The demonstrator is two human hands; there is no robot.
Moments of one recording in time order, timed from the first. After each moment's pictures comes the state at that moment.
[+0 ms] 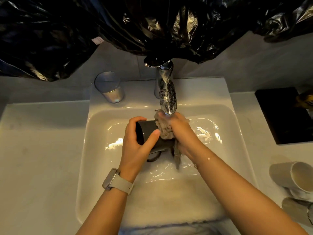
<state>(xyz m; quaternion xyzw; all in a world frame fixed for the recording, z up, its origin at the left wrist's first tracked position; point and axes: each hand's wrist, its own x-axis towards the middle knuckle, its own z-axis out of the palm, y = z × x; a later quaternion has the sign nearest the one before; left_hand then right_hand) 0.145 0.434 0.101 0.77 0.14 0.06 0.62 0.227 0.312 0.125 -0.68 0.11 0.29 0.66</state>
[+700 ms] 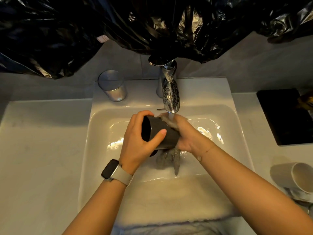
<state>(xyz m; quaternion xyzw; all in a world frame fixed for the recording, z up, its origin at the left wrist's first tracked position) 0.157 0.444 0.100 0.84 0.06 0.08 0.54 0.236 0.309 0.112 -0.53 0.16 0.44 0.71</state>
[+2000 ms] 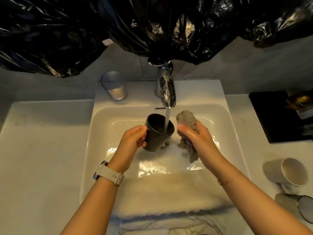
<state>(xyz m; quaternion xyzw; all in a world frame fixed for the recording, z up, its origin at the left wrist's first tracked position) 0.138 0.451 0.113 0.63 0.21 -0.08 0.75 0.179 0.253 0.145 -0.72 0.06 0.24 0.65</state>
